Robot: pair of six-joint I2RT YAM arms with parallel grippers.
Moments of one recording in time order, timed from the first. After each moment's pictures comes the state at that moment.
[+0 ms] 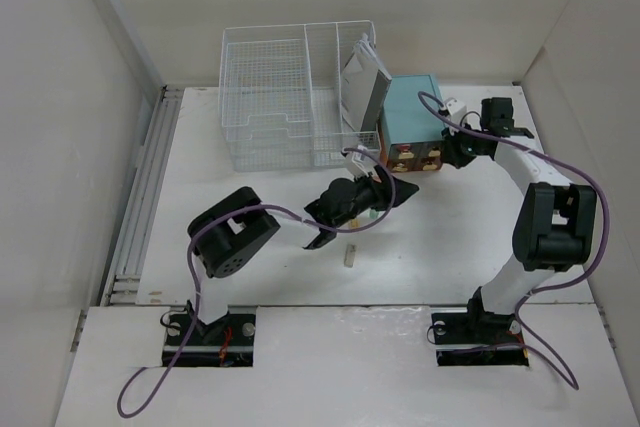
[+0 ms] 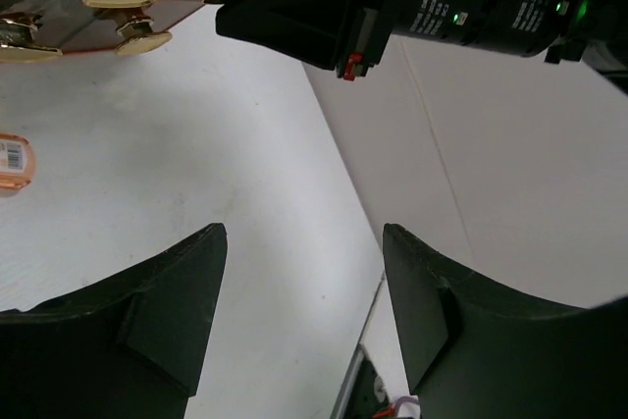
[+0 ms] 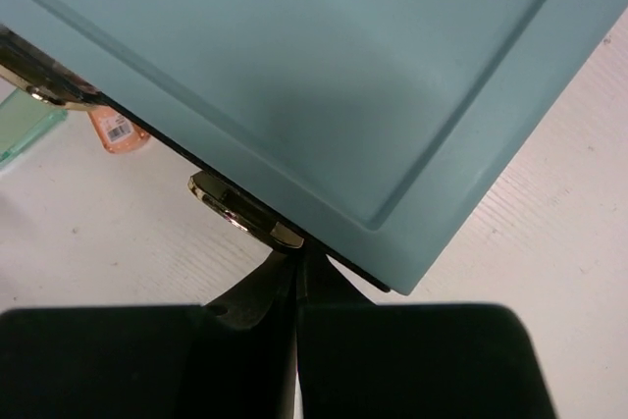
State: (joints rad) left arm -0.96 1.90 0.90 0.97 0.00 -1.02; right arm -0.07 1.69 1.24 -0.49 -0.50 -0.57
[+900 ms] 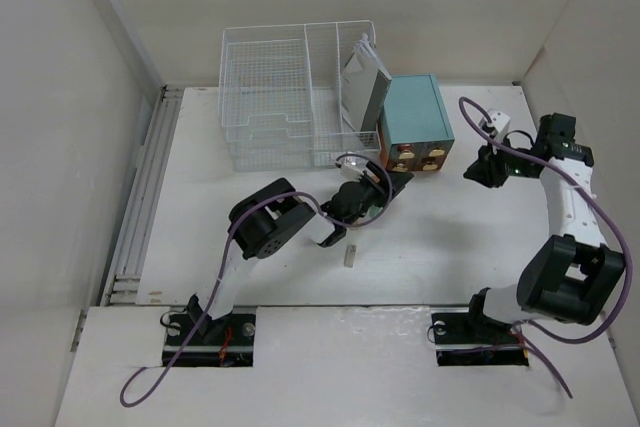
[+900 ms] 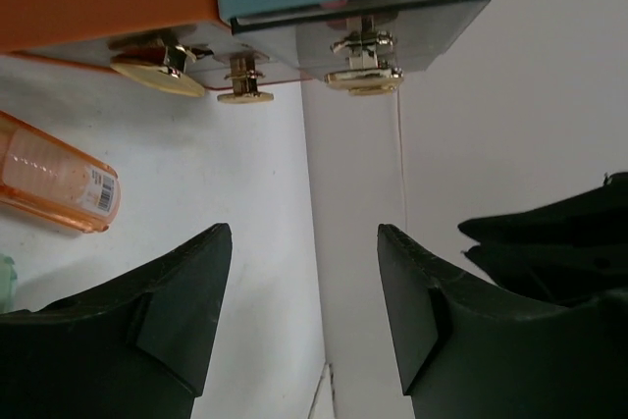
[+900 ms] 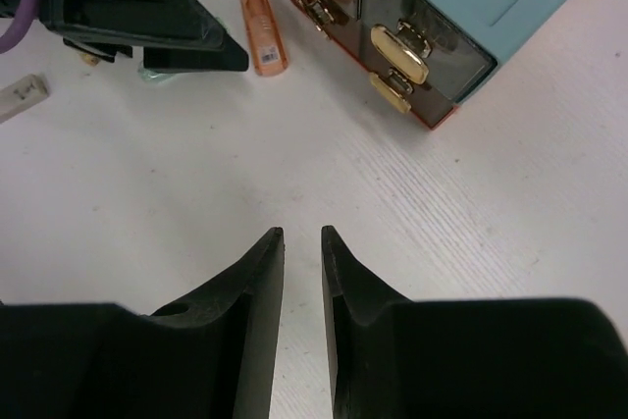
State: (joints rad) left arm -0.93 2.22 1.04 1.15 -0.14 -1.40; right arm -0.34 1.38 1.19 -0.92 -0.89 -0.96
